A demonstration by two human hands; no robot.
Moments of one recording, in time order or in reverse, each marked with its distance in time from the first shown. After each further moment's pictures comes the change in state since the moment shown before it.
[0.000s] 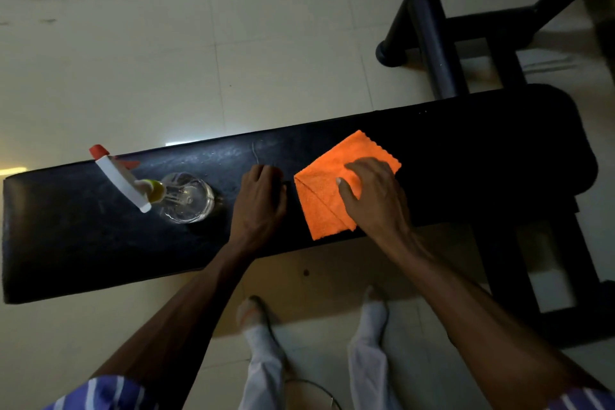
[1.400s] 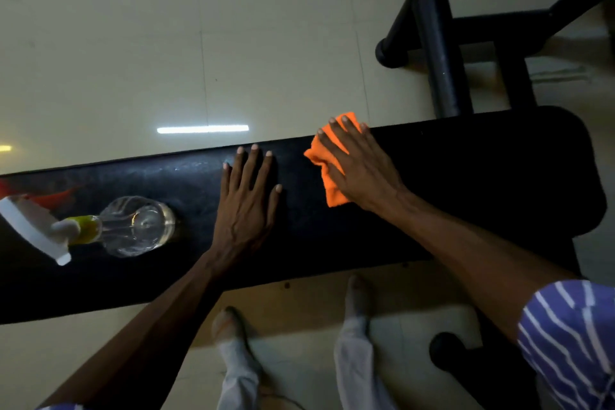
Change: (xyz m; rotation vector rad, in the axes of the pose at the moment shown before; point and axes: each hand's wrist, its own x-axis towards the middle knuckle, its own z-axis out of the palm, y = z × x) left_hand 0.050 0.005 0.036 0.243 -0.036 0.035; right_hand 0.127 0.073 0.020 -0.387 -0.172 -0.424
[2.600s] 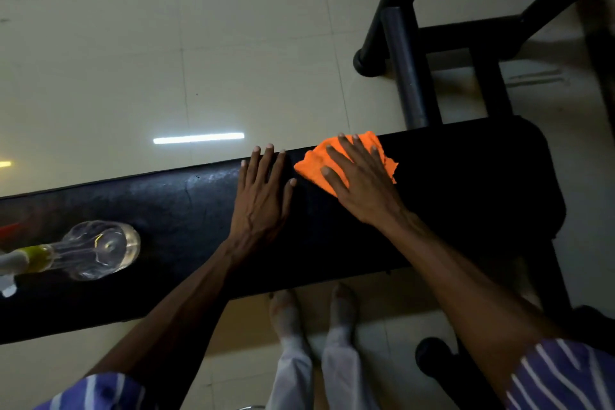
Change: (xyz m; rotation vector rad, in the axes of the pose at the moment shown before) left_hand 0.052 0.081 0.020 -0.064 -0.021 0.032; right_hand -0.033 0.047 -0.029 0.361 -0.100 0.284
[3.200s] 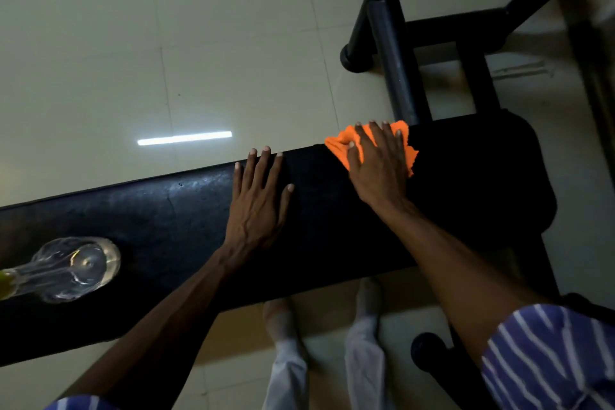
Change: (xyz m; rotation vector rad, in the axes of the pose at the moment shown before) left_hand 0.006 0.001 0.019 0.032 0.009 0.052; right_hand 0.022 0.034 -0.002 -0.145 0.346 0.196
